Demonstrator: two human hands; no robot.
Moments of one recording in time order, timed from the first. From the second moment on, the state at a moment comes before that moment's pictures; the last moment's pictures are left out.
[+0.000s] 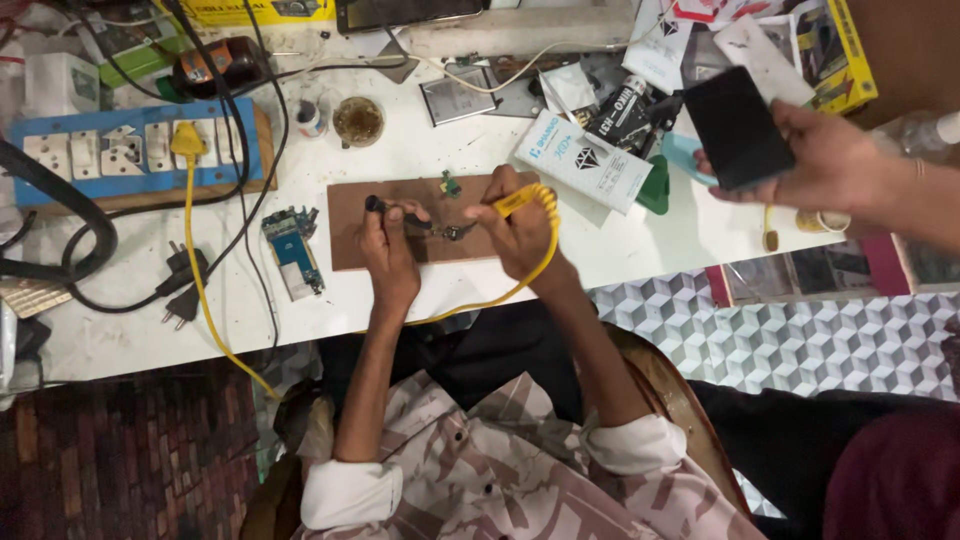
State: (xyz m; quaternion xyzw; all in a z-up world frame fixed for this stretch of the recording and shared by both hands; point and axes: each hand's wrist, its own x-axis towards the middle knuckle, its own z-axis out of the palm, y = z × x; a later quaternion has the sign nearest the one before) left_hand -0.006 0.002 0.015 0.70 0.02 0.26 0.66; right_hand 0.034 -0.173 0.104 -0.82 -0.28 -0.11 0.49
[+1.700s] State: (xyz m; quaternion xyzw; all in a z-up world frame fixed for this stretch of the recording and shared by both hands) left_hand -0.008 0.004 0.022 0.68 0.06 0.21 0.70; right_hand 0.018 -0.183 0.151 -0.88 -0.31 -0.08 0.35
